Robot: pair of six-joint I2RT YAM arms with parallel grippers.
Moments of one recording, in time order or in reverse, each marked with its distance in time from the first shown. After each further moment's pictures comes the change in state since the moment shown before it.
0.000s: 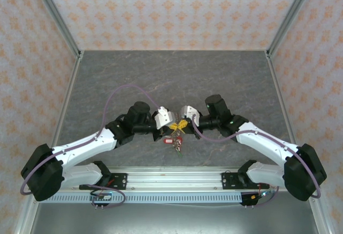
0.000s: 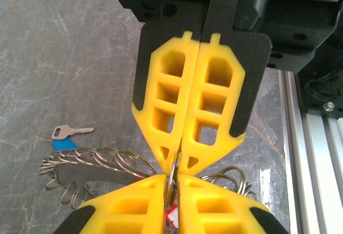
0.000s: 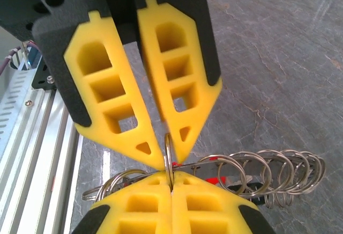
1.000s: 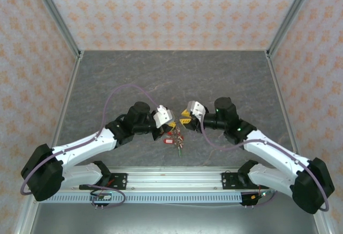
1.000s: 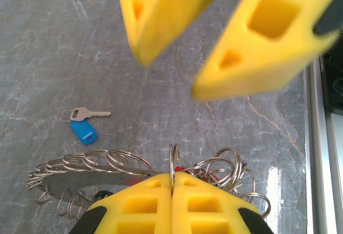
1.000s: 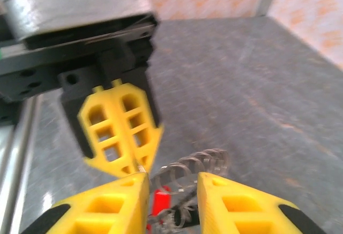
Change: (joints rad) left arm 0.000 -0.005 0.000 -0.017 -0.085 -0.035; right arm 0.000 -0.170 -0.082 0.198 0.204 0.085
